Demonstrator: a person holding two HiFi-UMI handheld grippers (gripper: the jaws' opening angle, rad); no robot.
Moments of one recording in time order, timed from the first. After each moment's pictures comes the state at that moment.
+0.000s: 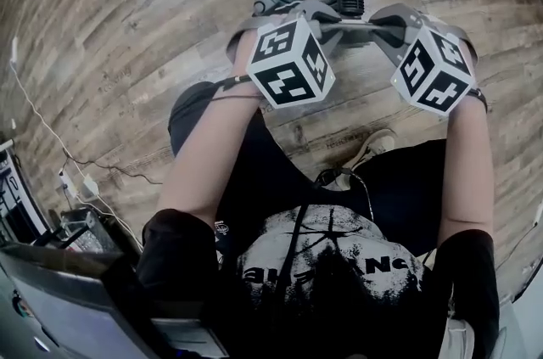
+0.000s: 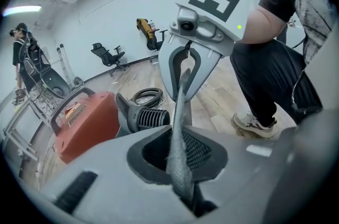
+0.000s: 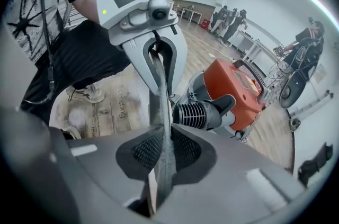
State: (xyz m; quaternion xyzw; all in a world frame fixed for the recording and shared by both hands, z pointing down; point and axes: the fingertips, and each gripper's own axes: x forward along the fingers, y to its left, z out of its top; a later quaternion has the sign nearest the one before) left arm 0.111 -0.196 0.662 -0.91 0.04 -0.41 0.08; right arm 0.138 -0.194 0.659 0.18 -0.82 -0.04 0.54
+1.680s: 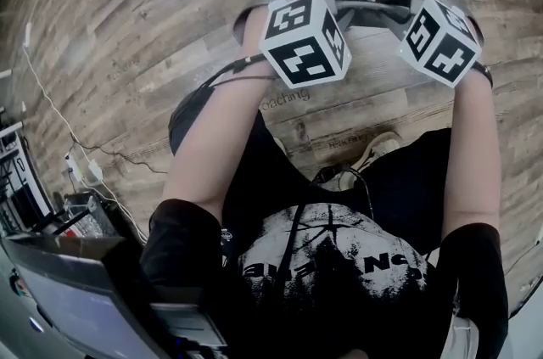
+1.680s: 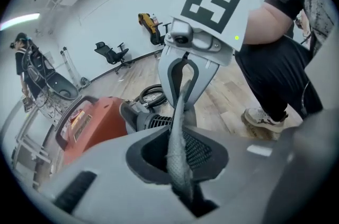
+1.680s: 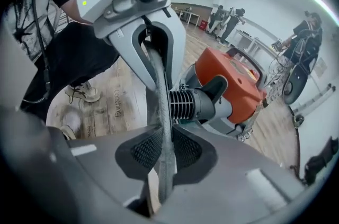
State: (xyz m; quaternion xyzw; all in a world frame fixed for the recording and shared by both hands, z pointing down) left arm 0.135 -0.223 0.661 -0.89 0.08 -0.44 0.10; right arm 0.160 -0.225 0.680 0.18 -0.83 -0.02 0.53
